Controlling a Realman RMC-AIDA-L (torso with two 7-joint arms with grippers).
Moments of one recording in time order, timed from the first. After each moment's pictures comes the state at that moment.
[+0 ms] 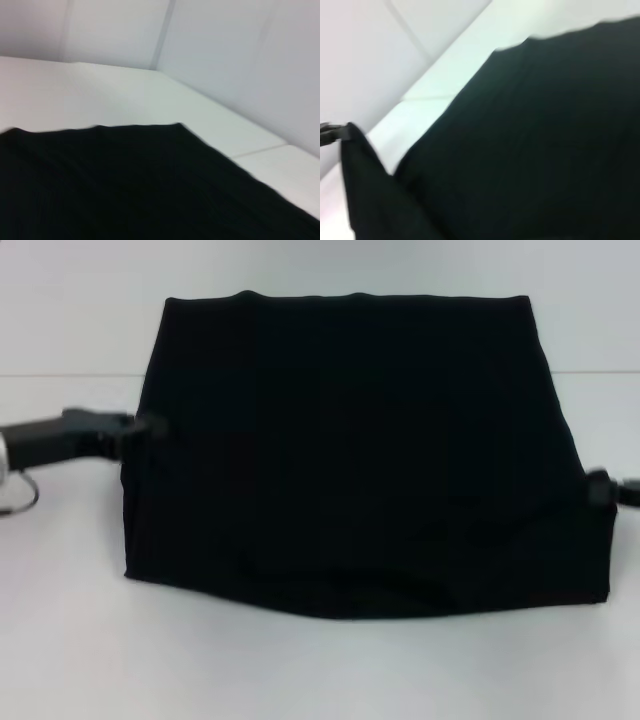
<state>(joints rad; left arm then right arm) -0.69 -2.02 0.20 0.65 2.33 1.43 -1.58 0.60 1.90 -0.32 -0.57 -2.34 -1.52 1.79</state>
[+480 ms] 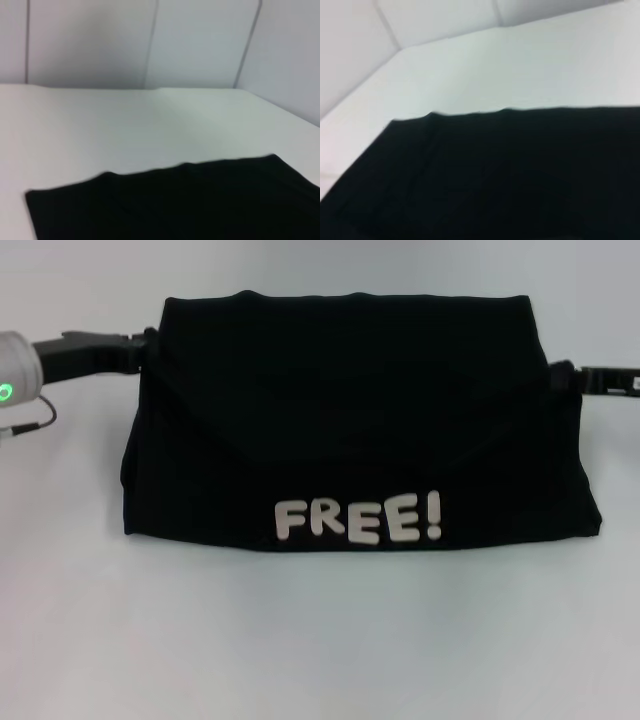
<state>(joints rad) -0.84 -1.99 0.24 0.56 2.32 1.05 -1.64 0.85 1.89 -0.36 -0.39 -2.34 -1.00 1.87</state>
